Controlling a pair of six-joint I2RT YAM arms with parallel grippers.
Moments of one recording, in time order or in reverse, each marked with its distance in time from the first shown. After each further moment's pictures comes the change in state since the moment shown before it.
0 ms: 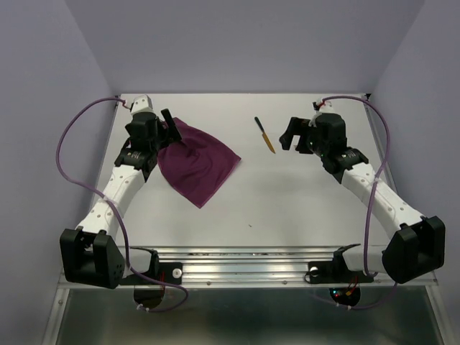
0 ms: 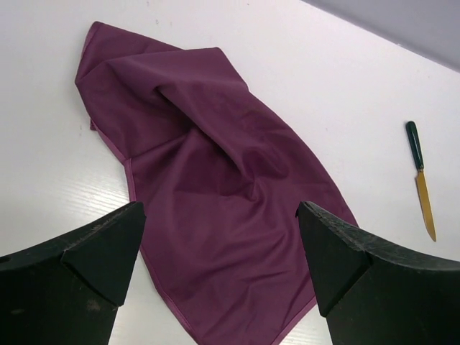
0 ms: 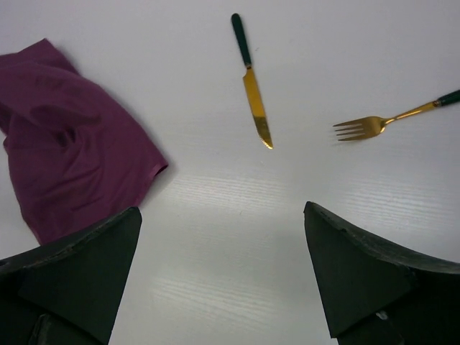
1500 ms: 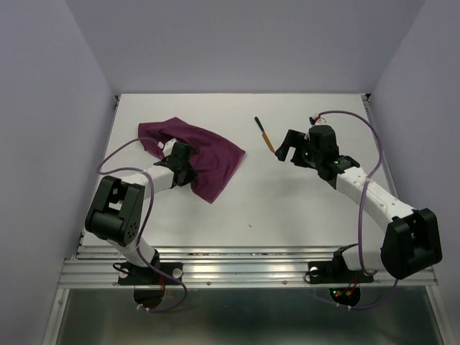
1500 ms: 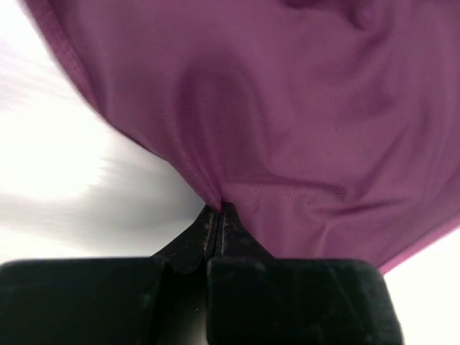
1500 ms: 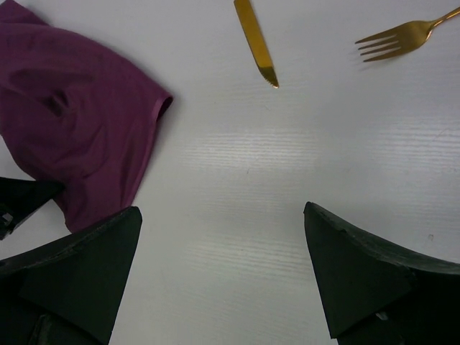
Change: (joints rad) left arm -0.143 0.342 -0.241 0.078 -0.009 -0.367; right arm 0.013 0.035 -0.114 0.022 -0.039 0.161
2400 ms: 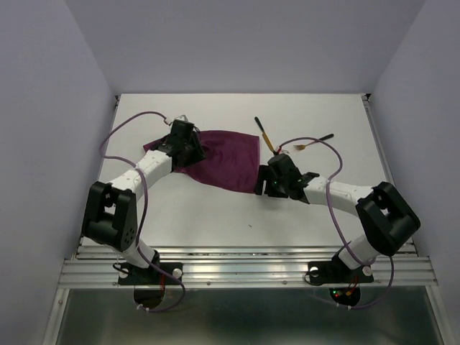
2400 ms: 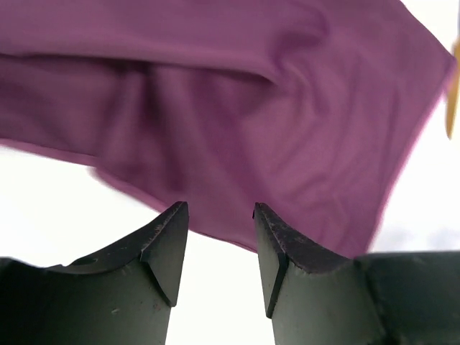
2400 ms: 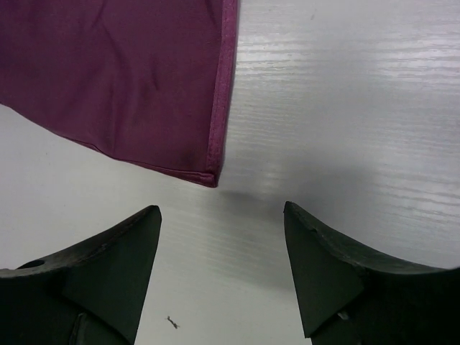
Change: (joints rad) left arm -0.077 -0.021 0.294 -0.206 0.132 0.130; right arm 0.314 0.204 -0.146 0.067 0.131 0.155
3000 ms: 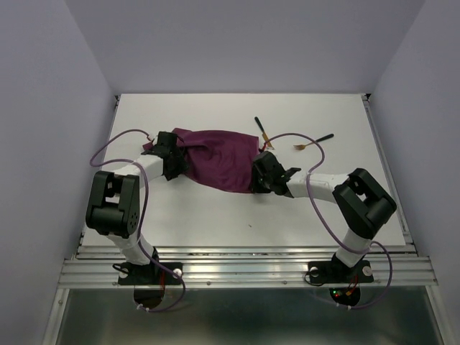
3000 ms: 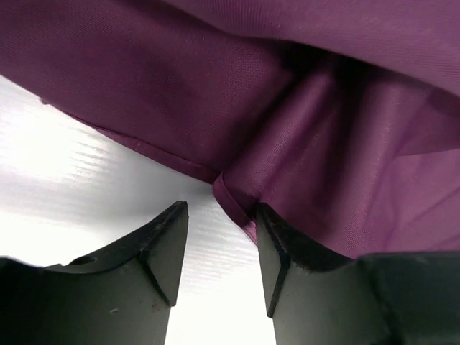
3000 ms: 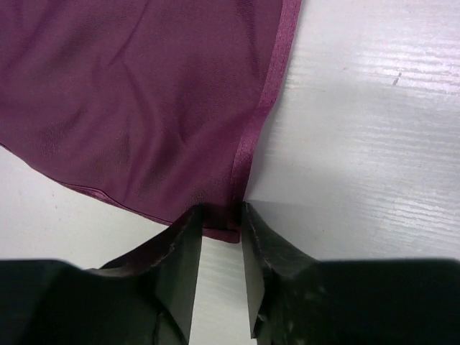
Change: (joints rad) left arm 0.212 0.076 -0.151 0.081 -0.010 0.013; right arm 0.064 0.206 0.140 0.051 0.062 -0.023
